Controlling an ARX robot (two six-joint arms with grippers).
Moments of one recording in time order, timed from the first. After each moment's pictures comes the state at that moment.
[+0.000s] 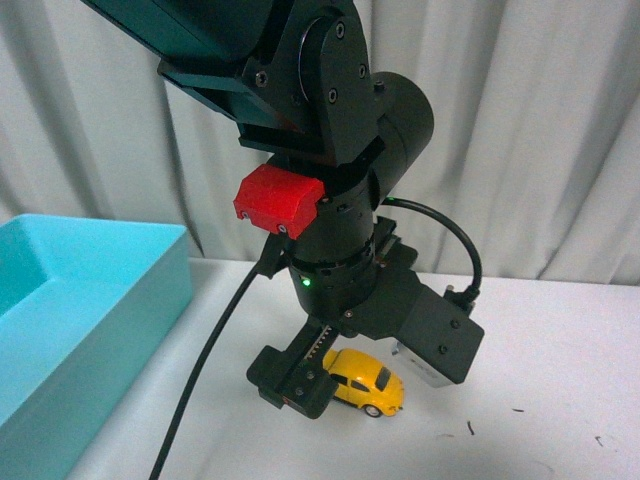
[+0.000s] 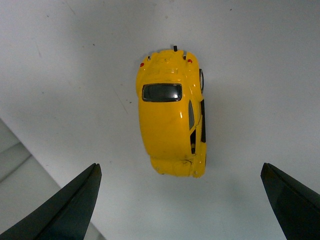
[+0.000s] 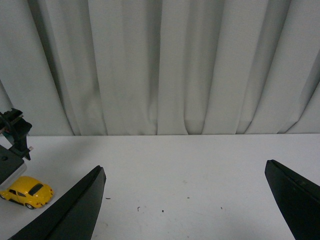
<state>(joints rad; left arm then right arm) -0.51 2.16 1.56 -0.64 -0.10 1.55 0.00 0.00 0.01 0.00 0.00 -0.01</state>
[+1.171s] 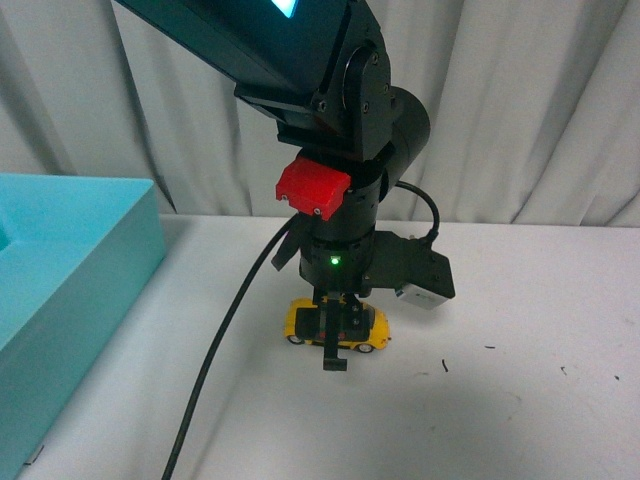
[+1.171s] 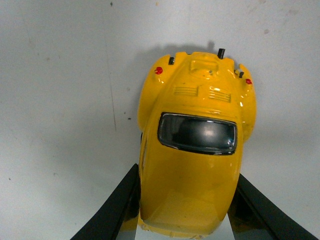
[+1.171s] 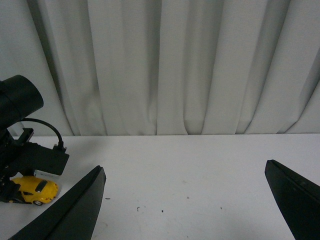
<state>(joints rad) -0.52 2.43 1.82 -0.76 -0.16 1.08 0.00 0.00 0.01 0.00 0.00 -0.01</state>
